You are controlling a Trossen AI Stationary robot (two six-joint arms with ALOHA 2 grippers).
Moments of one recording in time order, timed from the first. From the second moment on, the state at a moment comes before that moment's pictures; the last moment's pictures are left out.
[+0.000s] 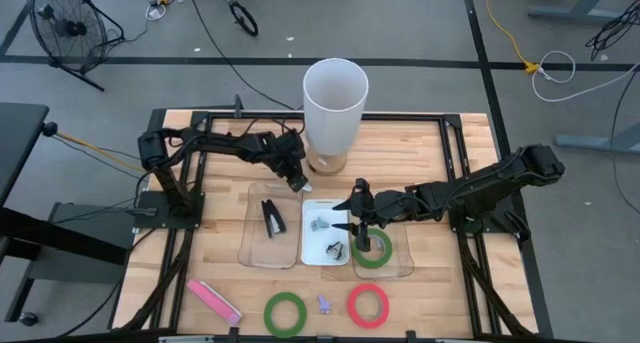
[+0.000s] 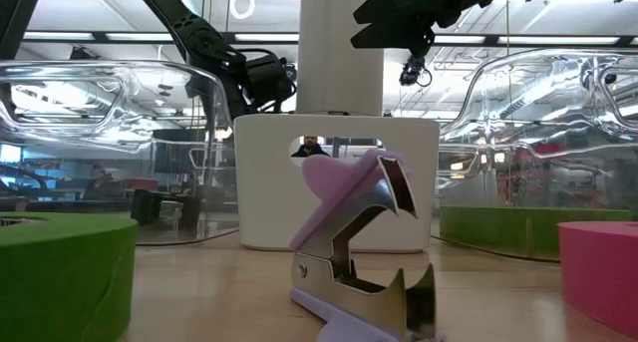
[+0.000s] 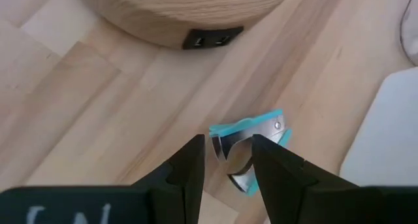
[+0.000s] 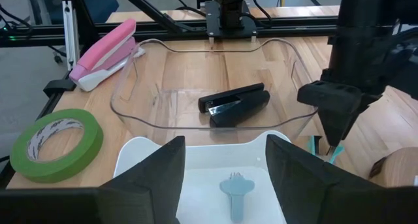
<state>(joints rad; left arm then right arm) 0.38 1.75 0.96 -0.28 0.18 -0.33 0.26 1.43 0.91 0.06 0.23 0.14</state>
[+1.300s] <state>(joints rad) 0.44 1.74 0.96 -0.36 0.08 -0.27 0.26 1.43 0.91 0.06 0.23 0.14</state>
